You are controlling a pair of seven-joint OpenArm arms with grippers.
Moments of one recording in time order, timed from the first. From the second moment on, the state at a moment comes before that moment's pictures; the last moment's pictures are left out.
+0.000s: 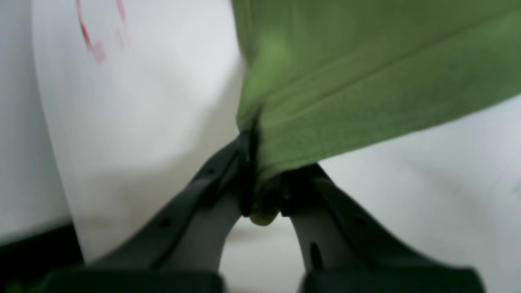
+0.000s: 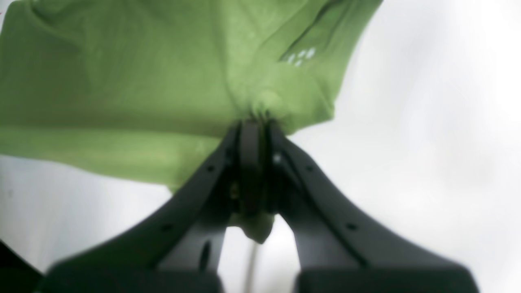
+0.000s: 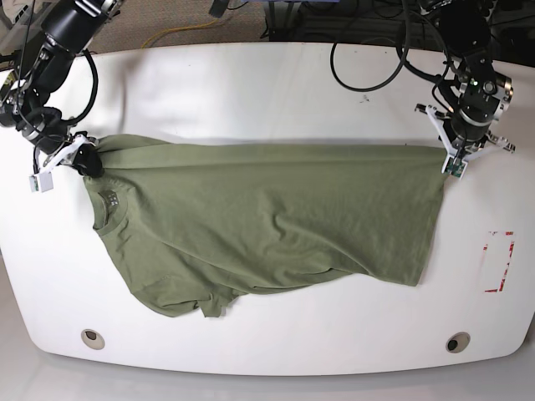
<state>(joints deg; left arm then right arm) 12.8 -5.7 -27.1 115.0 8.2 -41.8 54.3 -1.4 19.1 43.3 84.5 50.2 40.9 -72.3</state>
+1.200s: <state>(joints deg) 21.1 -6.1 -37.6 114.7 8.0 -43.2 54.0 -7.6 12.9 45.5 93.4 48.3 38.4 -71.9</state>
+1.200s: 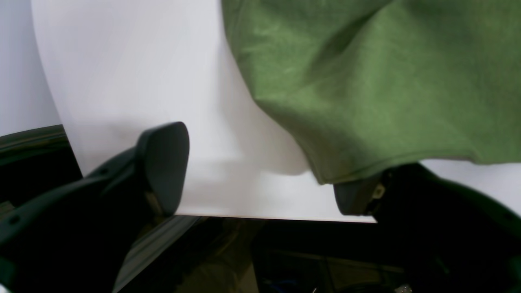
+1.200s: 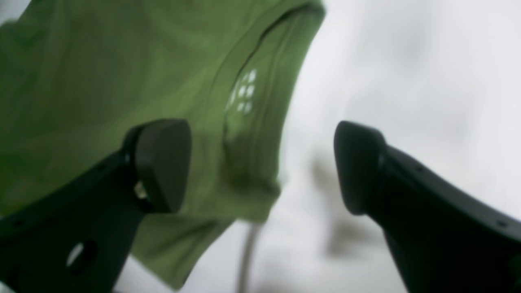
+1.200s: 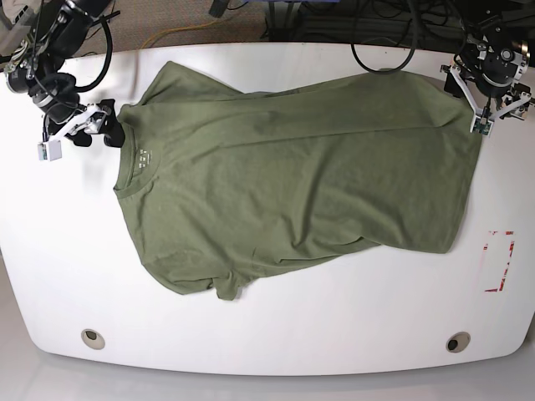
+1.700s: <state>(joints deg) 22.8 -11.7 -38.1 114.8 -8.6 -43.2 54.1 14.8 16.1 35.1 69.7 24.3 40.6 -63.9</state>
